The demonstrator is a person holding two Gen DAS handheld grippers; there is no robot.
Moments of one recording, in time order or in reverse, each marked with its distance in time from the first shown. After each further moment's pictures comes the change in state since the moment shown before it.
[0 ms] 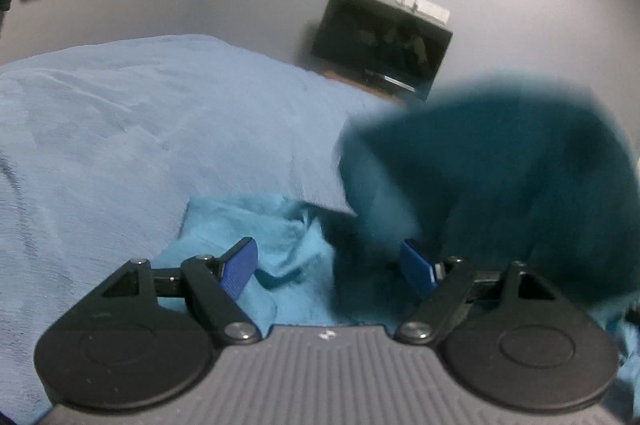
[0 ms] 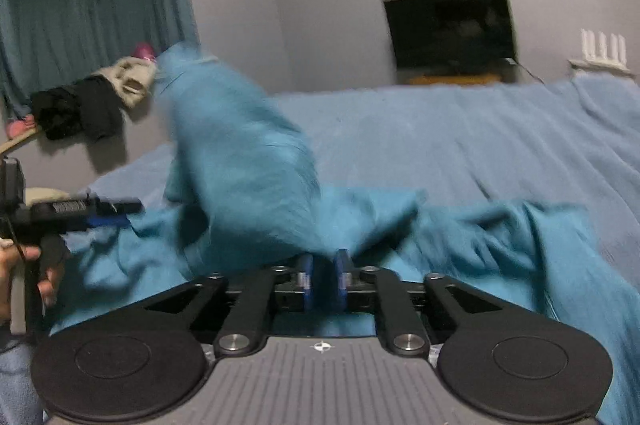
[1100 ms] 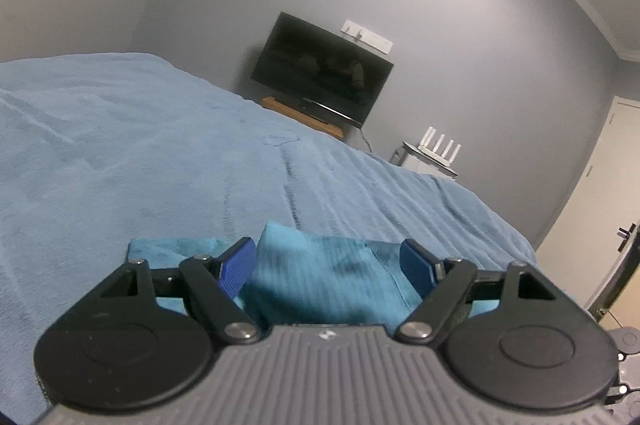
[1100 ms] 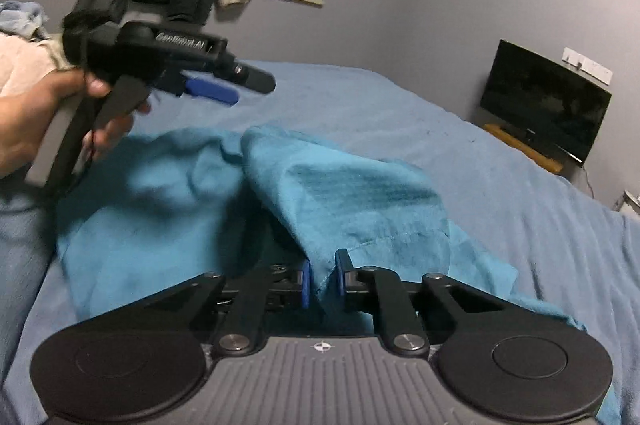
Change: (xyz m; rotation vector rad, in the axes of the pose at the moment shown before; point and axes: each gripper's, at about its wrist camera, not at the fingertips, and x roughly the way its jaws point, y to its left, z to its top) left arm -0.028 -0.002 0.032 -0.015 -0.056 -0.230; right arm -0.031 0.124 0.007 -0.535 0.103 0.054
